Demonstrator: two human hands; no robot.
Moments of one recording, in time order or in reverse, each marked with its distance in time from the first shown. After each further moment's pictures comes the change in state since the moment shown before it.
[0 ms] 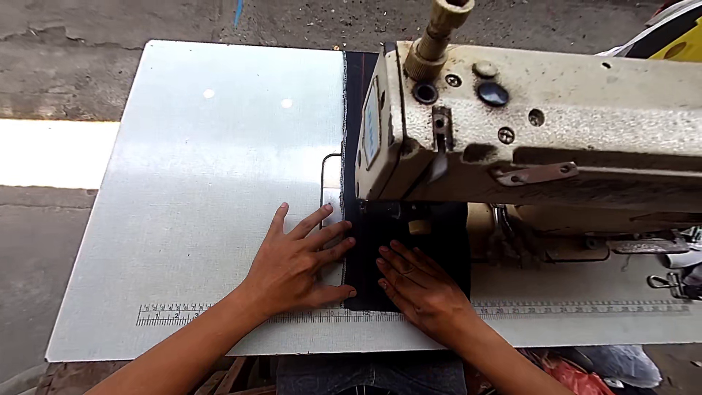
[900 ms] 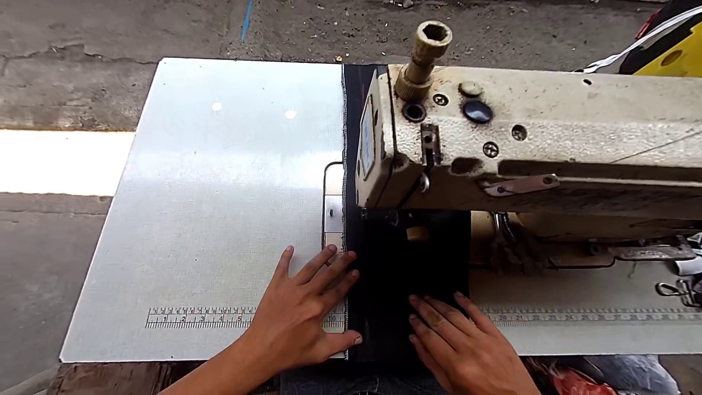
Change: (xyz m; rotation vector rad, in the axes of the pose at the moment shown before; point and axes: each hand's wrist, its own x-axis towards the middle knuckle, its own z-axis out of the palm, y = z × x) left_hand -0.009 0.038 -0.024 -0.065 -0.106 -0.088; right_hand -0.047 -0.031 -0.044 -0.276 -0.150 0.010
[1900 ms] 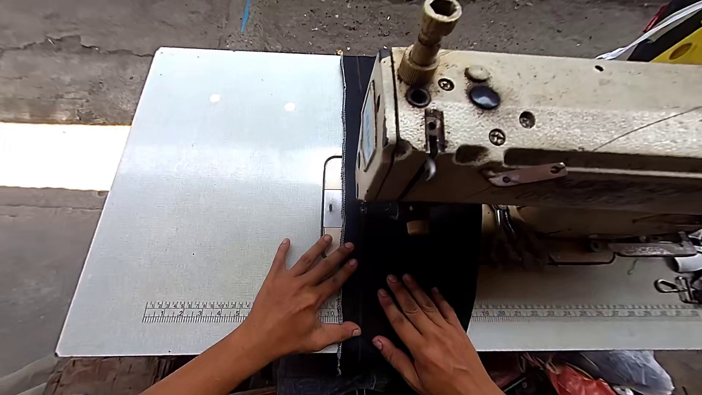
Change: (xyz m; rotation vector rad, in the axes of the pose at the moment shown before) left_hand -0.004 -0.005 0.008 -0.024 -0.009 -0.027; right_hand 0.008 -0.020 0.036 0.054 0.033 0.063
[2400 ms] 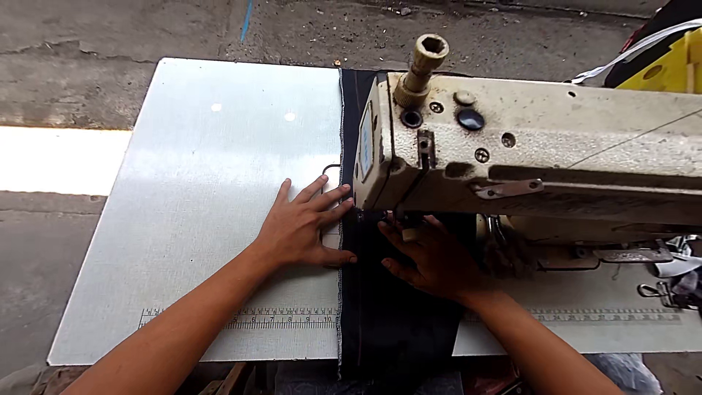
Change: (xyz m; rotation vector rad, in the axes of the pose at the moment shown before) left_hand 0.071 -0.063 0.002 0.083 -0.018 0.016; right_hand 0.073 0.091 0.017 0.101 -0.074 -0.080
